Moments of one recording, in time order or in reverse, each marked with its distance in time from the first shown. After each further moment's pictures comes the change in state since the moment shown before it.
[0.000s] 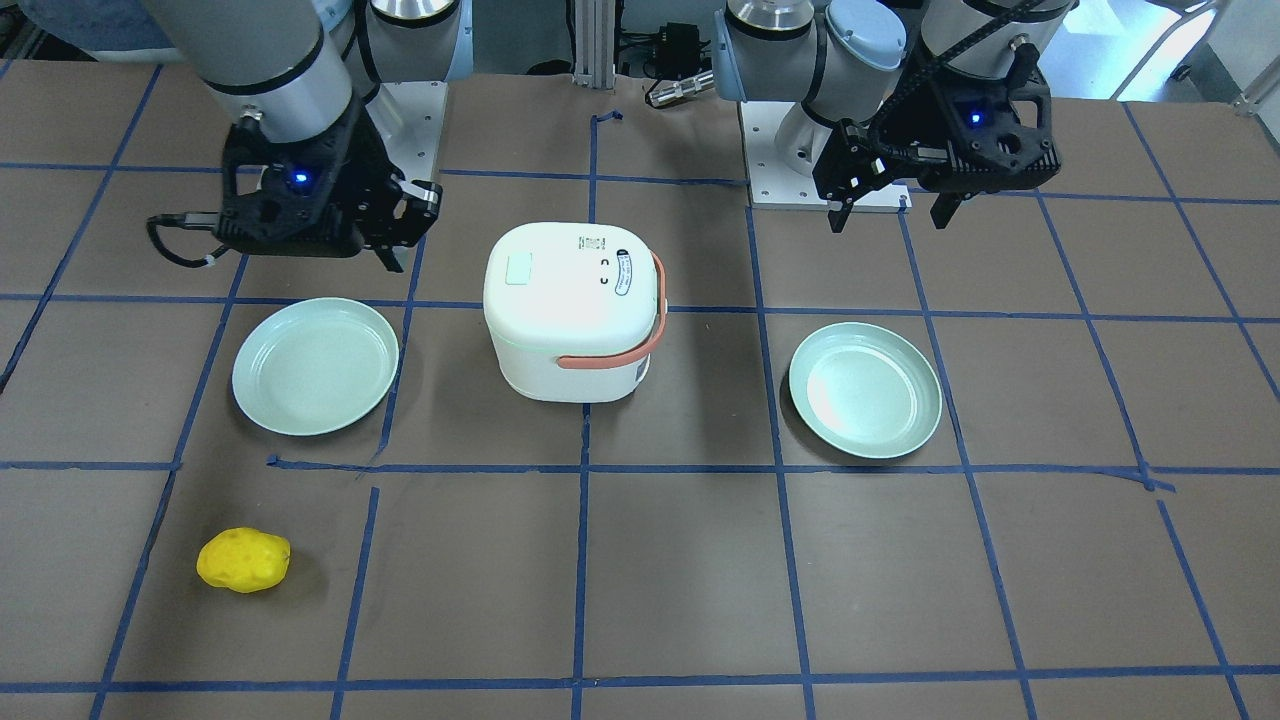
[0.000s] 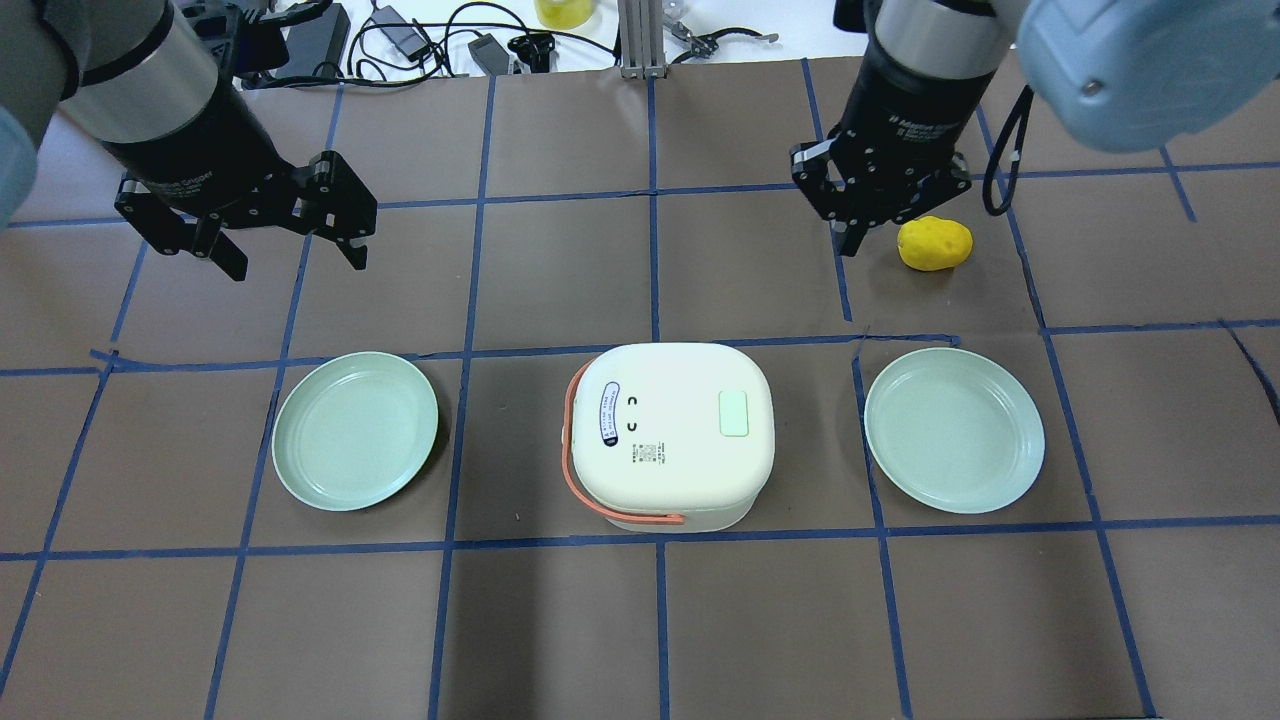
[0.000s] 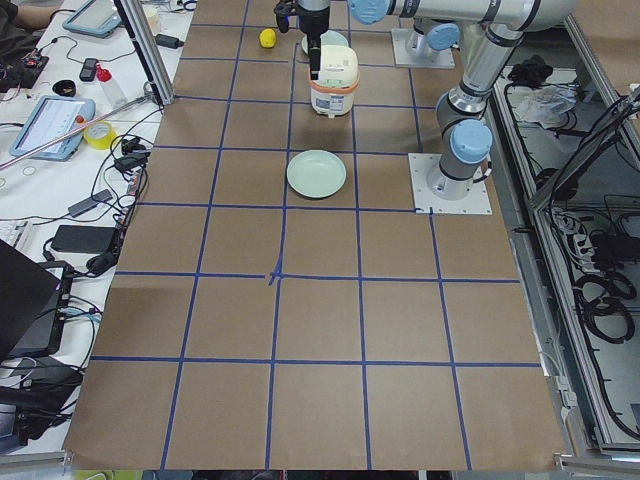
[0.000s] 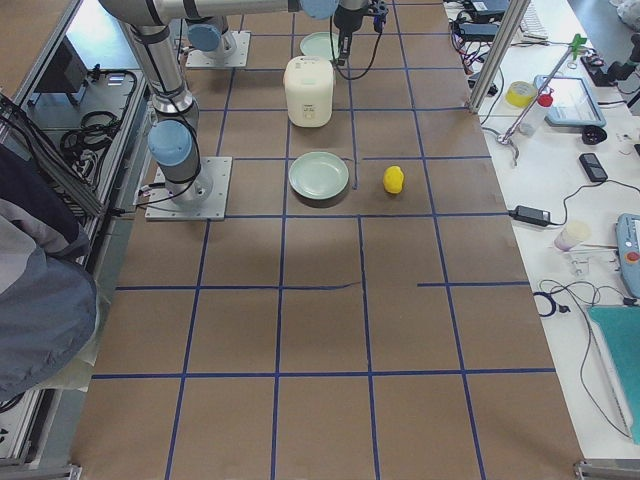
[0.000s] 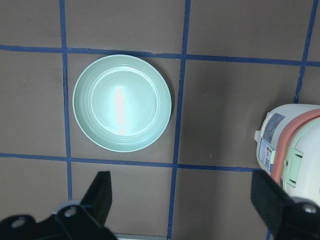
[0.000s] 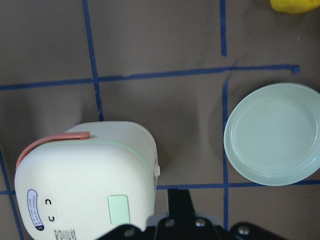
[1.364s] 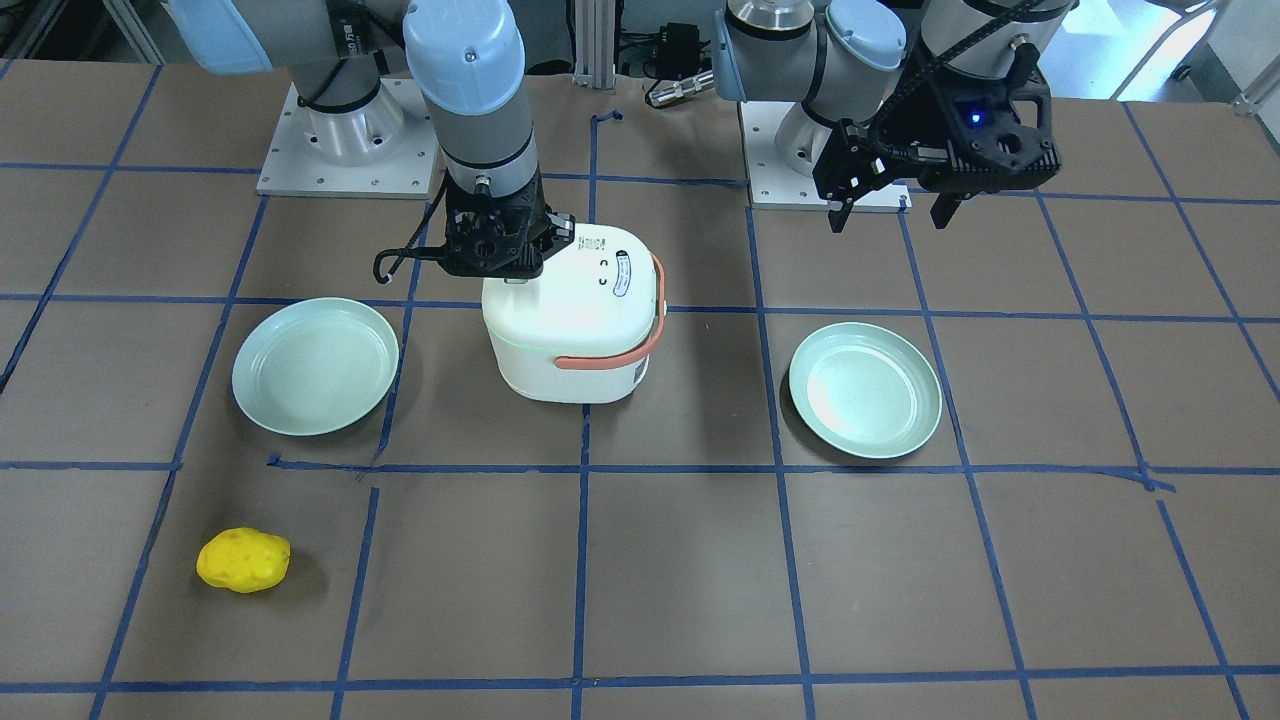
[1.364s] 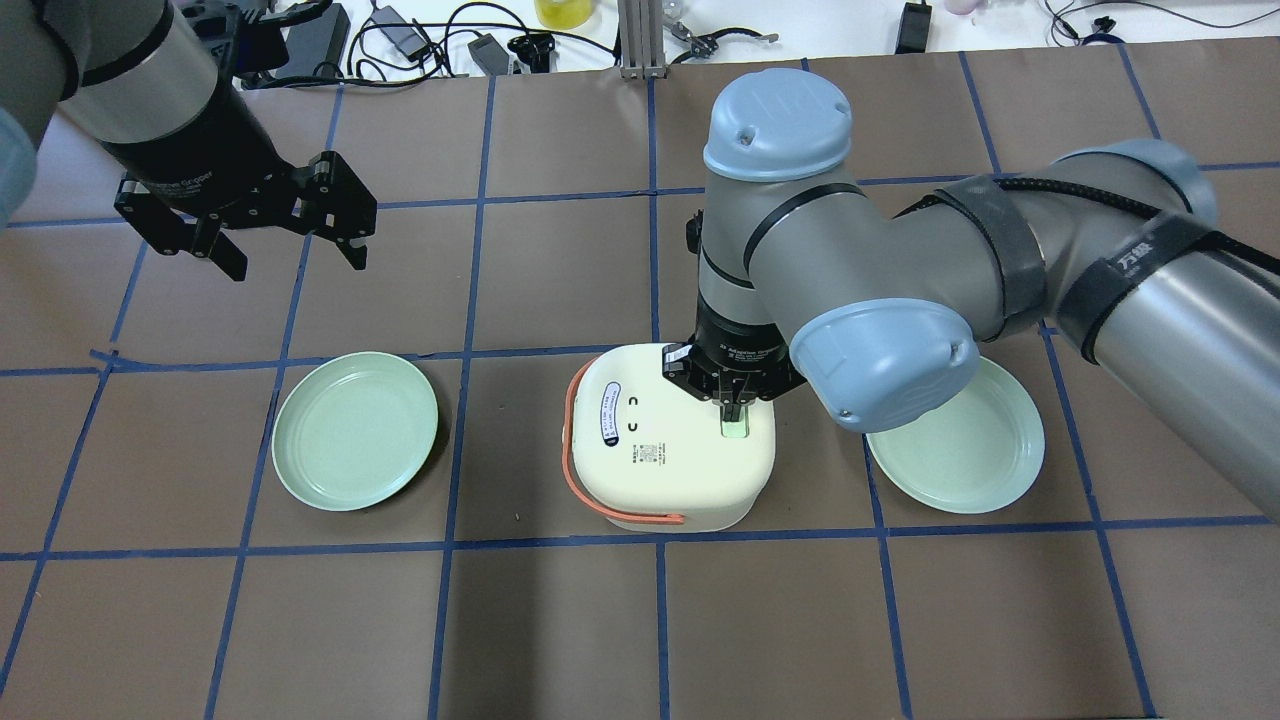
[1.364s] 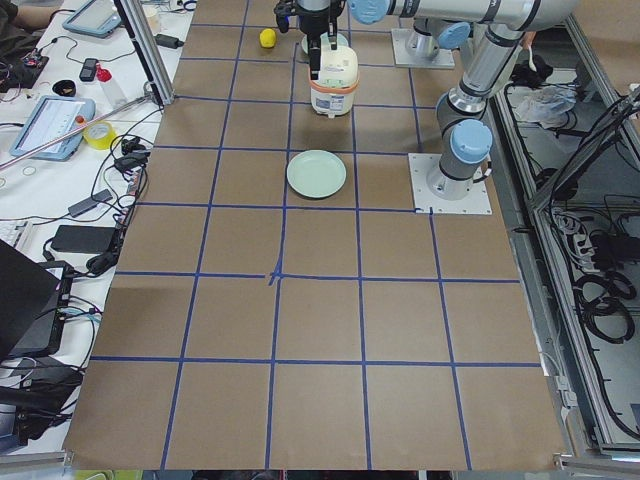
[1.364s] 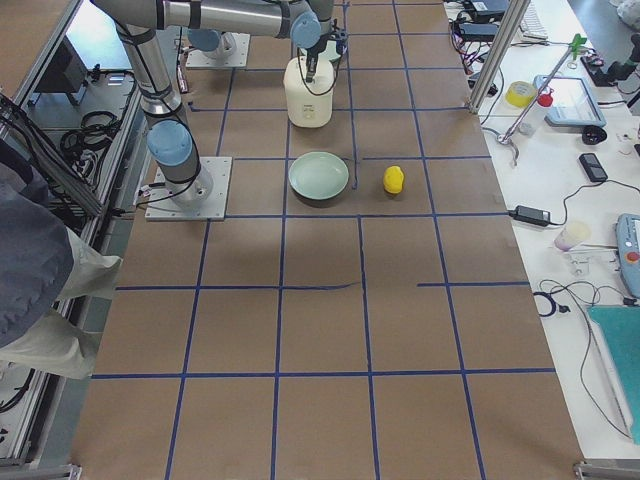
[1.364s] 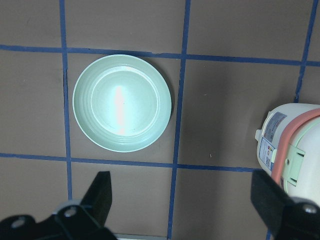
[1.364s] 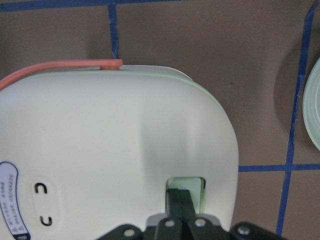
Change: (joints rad) left arm 0.000 0.000 0.000 0.000 0.000 -0.001; right arm 0.199 -0.001 0.288 -0.269 -0.033 0.162
